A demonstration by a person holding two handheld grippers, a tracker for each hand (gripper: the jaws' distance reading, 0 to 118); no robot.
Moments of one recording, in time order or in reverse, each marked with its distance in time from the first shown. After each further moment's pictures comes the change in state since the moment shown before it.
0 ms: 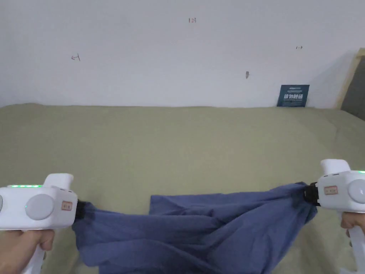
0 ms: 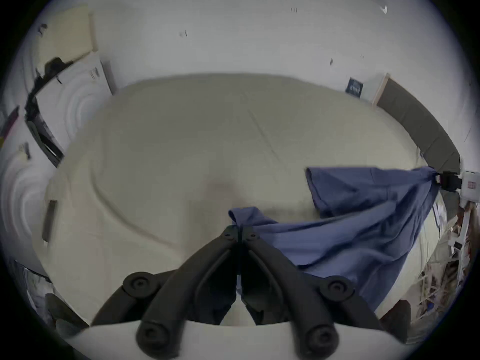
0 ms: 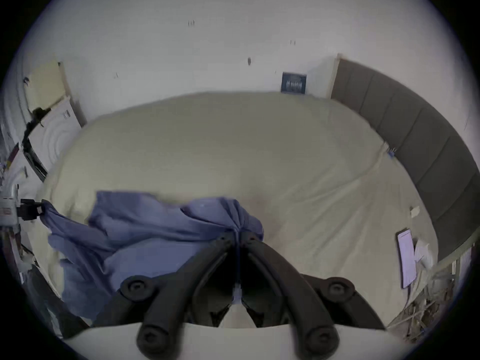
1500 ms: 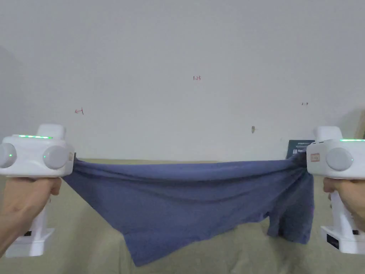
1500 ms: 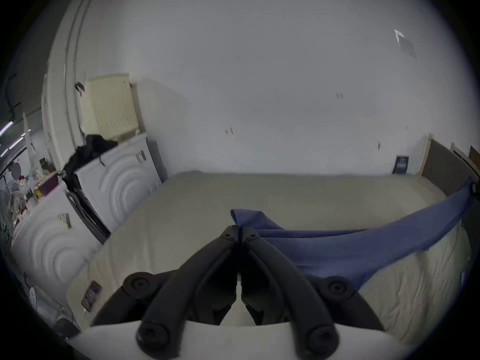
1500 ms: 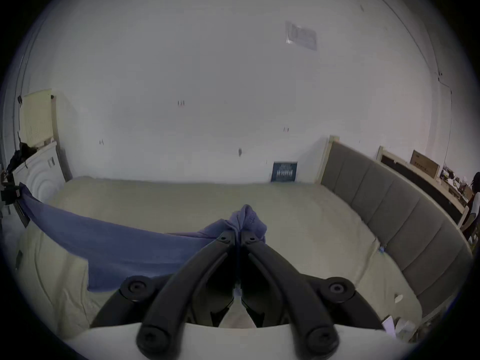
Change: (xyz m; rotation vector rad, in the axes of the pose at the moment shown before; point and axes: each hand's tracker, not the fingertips) left arm 0.007 0.205 -0.042 0.344 0.271 0.034; right arm -0.045 0.198 -0.061 0.324 -0.127 0.033
